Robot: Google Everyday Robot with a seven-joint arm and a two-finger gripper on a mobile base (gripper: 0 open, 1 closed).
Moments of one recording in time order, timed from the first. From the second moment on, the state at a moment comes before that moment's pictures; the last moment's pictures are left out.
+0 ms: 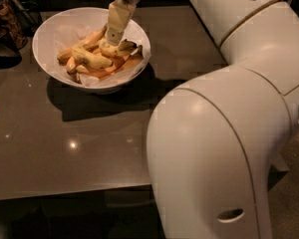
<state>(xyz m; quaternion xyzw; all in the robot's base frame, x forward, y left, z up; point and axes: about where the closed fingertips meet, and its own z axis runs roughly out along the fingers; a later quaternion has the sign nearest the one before) 0.663 0.059 0.977 -0.62 0.77 0.06 0.16</state>
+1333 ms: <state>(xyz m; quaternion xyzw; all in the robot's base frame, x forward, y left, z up) 0.665 0.070 0.943 -0.62 0.77 0.06 0.12</state>
